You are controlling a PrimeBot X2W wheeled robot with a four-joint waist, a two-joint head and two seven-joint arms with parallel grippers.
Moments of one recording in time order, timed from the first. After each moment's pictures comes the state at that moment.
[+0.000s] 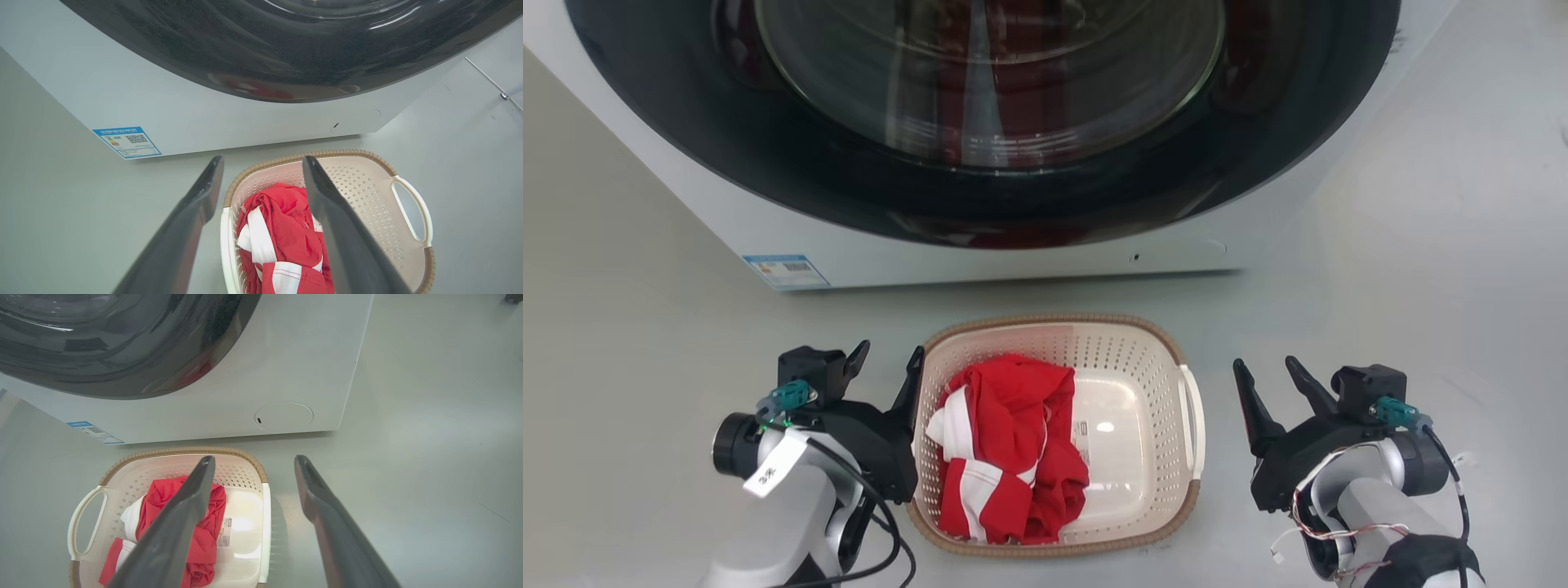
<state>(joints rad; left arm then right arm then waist) -0.67 0.11 -0.59 1.01 -0.67 -0.09 -0.25 -0.60 -0.12 0.56 0.92 0.61 0.02 -0.25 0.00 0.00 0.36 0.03</state>
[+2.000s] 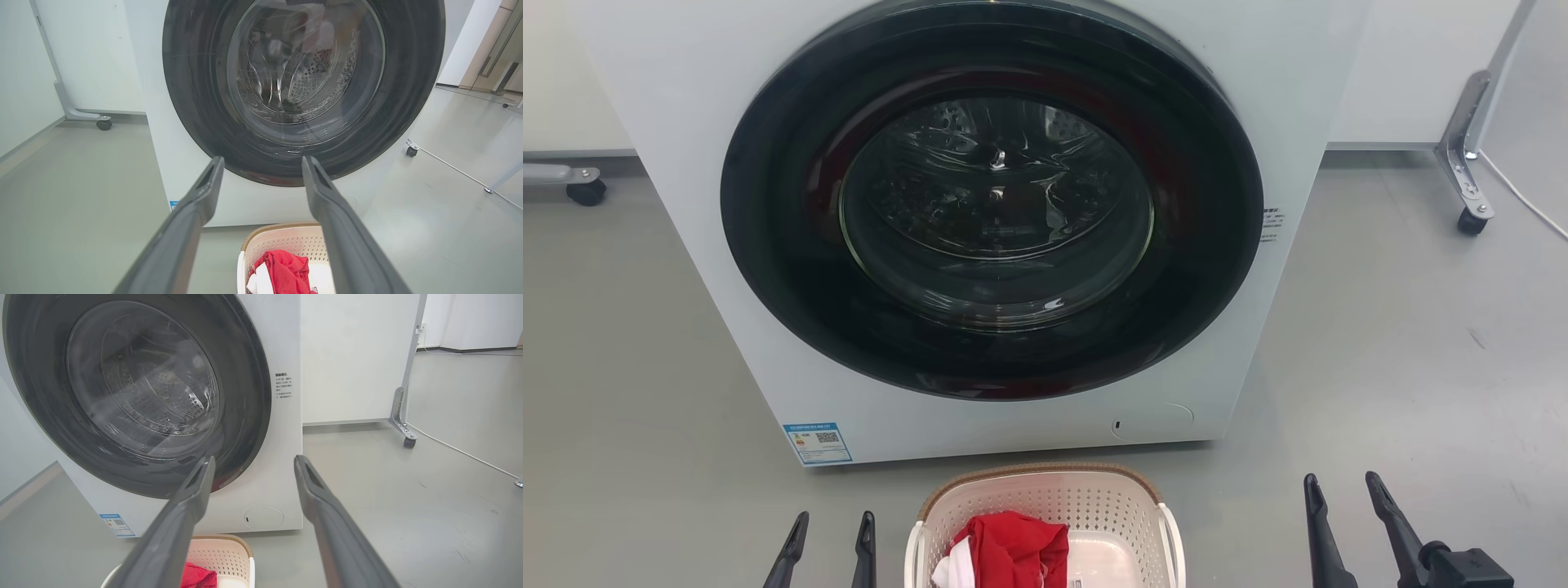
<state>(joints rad) 0.14 0.20 -0.28 0.08 -0.40 0.12 -0.24 0.08 -0.18 0.28 0.10 0.33 -0.12 -0.25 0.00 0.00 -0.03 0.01</state>
